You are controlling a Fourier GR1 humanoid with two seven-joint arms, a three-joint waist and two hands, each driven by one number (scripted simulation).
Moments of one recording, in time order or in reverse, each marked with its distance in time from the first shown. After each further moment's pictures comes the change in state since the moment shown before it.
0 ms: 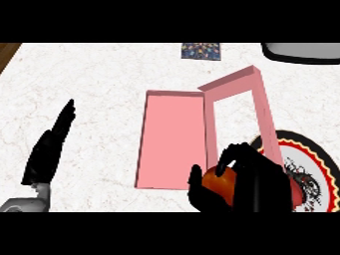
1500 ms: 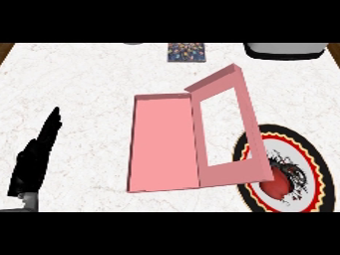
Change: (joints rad) left arm 0.067 0.028 0.038 -0.017 0.020 0.021 -0.001; right arm 0.679 -0.077 0.292 -0.241 0.582 -0.082 -0.104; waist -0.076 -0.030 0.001
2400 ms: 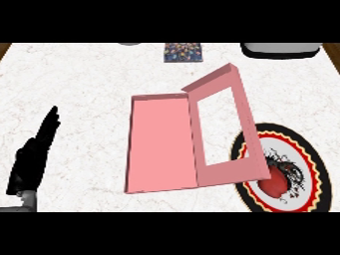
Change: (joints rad) left arm -0.012 0.019 -0.003 0.021 0.017 0.018 0.003; right arm 0.013 0.036 -0.403 0.291 -0.430 0.017 -0.010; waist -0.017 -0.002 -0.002
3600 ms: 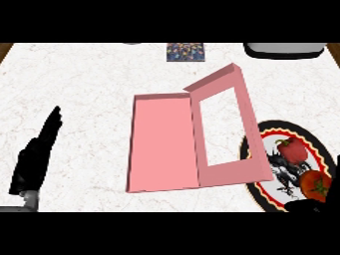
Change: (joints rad) left arm -0.004 0.043 -0.061 0.013 0.050 0.050 -0.019; right arm -0.353 -0.131 -0.493 0.168 -0.472 0.063 -0.009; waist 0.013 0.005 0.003
